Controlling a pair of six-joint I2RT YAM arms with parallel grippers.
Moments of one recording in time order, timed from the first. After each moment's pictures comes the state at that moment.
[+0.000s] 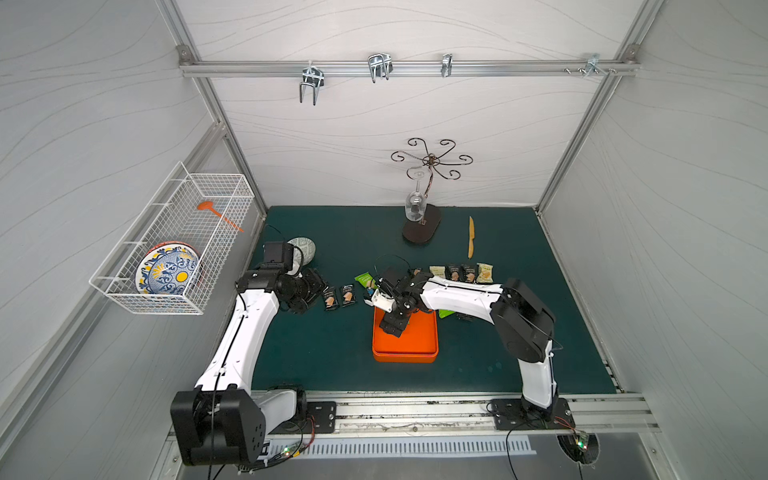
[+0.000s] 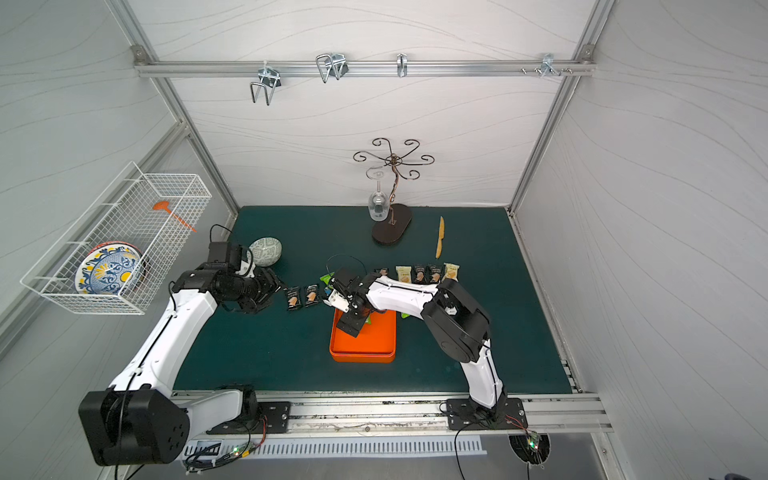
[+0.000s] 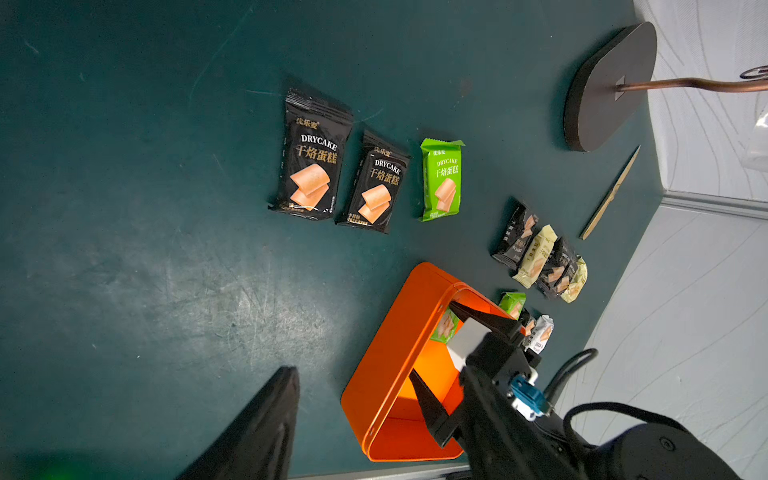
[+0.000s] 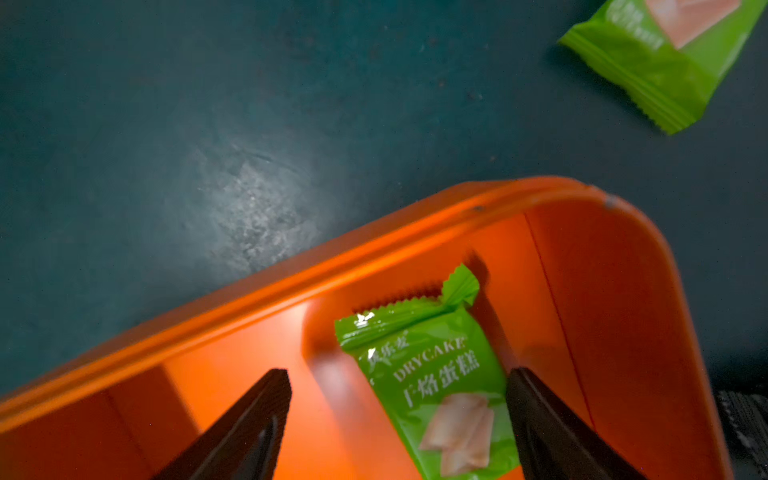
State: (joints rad) left arm 0.05 1.18 1.02 -0.97 0.37 -0.70; right arm 1.00 2.01 1.43 -0.66 -0.07 -0.23
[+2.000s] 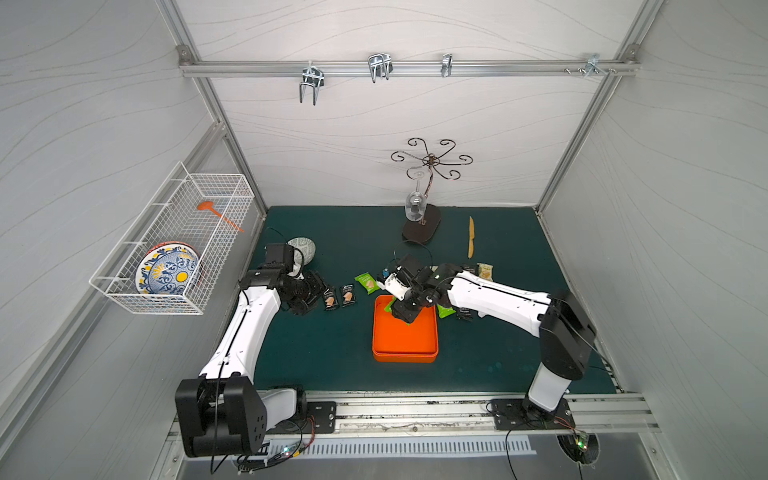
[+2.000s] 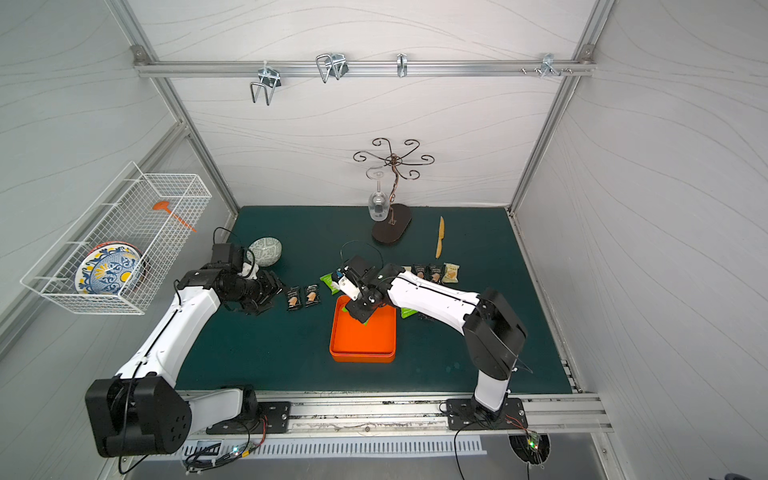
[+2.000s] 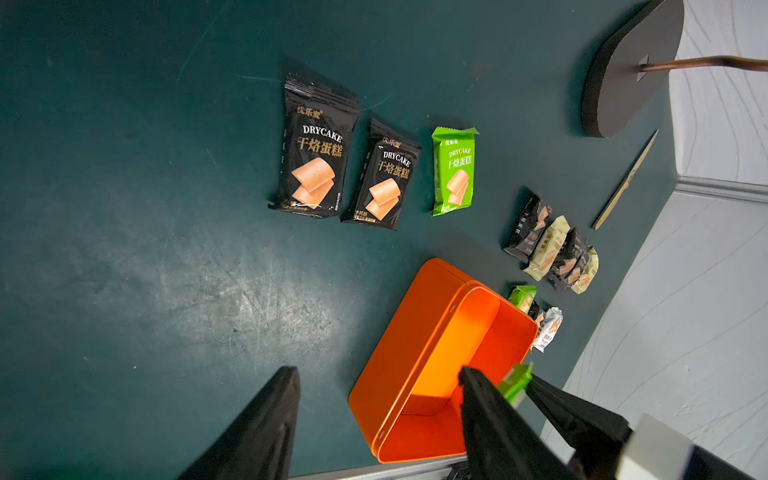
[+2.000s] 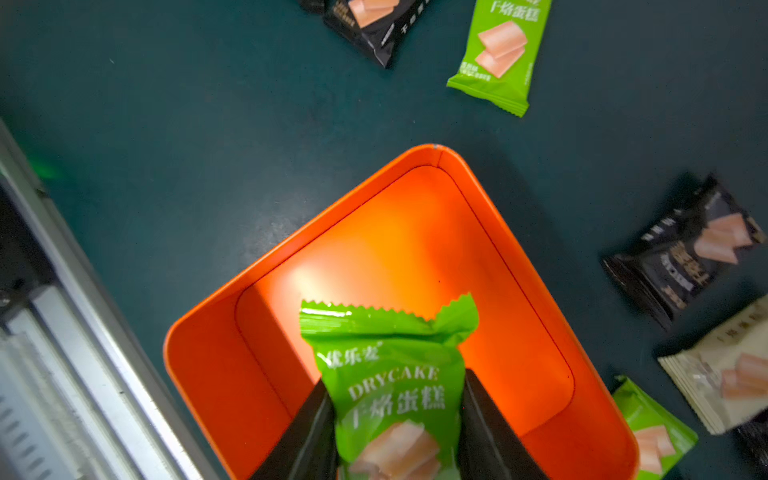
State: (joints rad) left arm 0.07 1.23 0.99 -0.95 0.41 -0.65; right arm 0.96 1.72 1.37 -0.75 -0.10 0.00
